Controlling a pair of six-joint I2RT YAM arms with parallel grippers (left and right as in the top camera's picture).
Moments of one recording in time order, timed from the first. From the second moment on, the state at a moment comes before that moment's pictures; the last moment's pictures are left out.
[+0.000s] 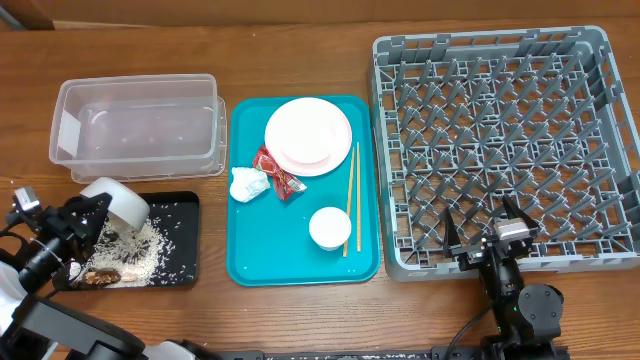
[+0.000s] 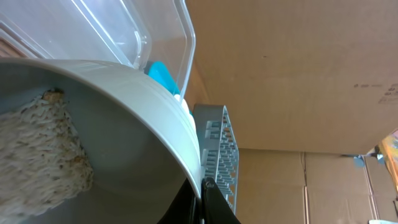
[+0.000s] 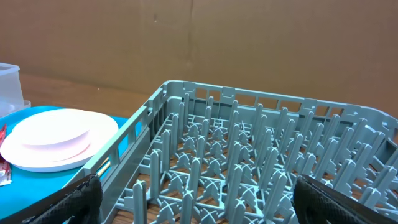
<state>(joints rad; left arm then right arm) 1.05 1.59 1.06 -1.15 1.29 0.25 0.12 0.01 0.02 -0.03 -0.06 -0.10</state>
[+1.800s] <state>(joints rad) 0.89 1.59 1.06 -1.27 1.29 0.21 0.12 0.01 0.02 -0.03 -0.06 -0.10</state>
